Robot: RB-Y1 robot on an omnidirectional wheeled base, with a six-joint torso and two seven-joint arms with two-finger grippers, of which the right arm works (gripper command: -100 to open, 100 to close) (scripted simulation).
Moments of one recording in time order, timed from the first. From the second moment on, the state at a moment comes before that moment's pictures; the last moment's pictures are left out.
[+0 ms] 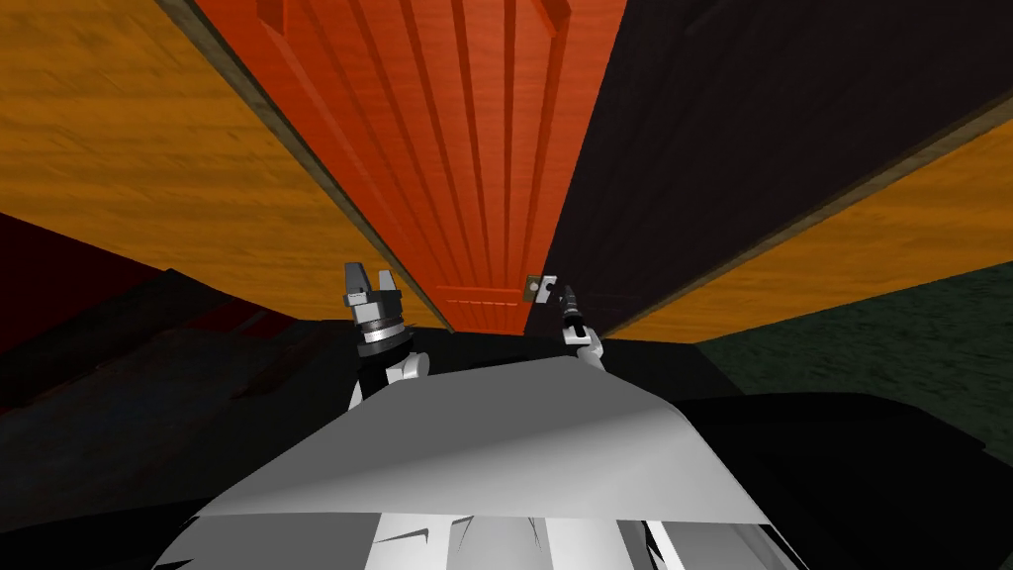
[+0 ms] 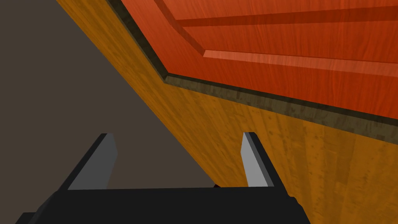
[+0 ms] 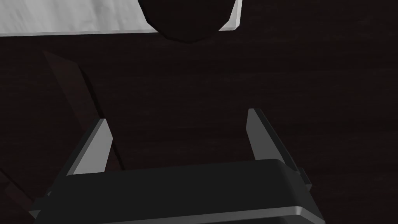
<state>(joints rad) 0.04 -0.19 -0.30 -1.22 0.22 -0.34 -0.37</state>
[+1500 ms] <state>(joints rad) 0.06 -0.20 -0.29 -1.24 0.22 -0.32 -0.39</state>
